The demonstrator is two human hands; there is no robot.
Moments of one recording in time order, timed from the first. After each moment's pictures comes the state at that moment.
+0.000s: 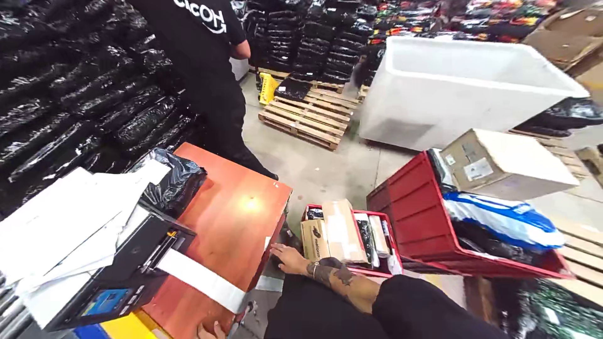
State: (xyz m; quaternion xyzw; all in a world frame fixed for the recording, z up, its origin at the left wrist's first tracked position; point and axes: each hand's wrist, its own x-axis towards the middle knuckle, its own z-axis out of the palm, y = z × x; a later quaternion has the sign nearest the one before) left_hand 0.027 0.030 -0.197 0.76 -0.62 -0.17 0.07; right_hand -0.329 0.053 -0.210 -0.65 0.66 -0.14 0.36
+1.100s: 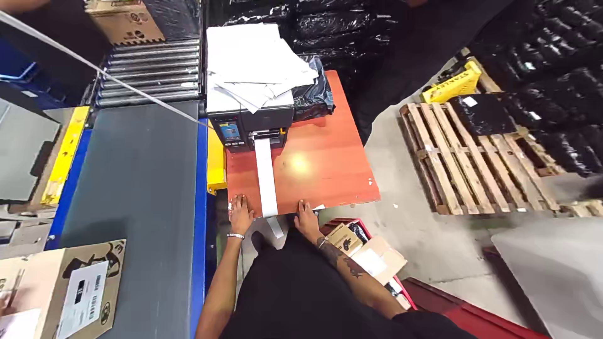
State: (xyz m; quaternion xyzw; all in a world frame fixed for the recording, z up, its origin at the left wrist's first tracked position) left_hand 0.029 0.024 -0.198 0.78 -0.57 -0.26 0.04; right_hand -0.249 -0.007 -0.196 -0.72 0.63 0.06 0.28
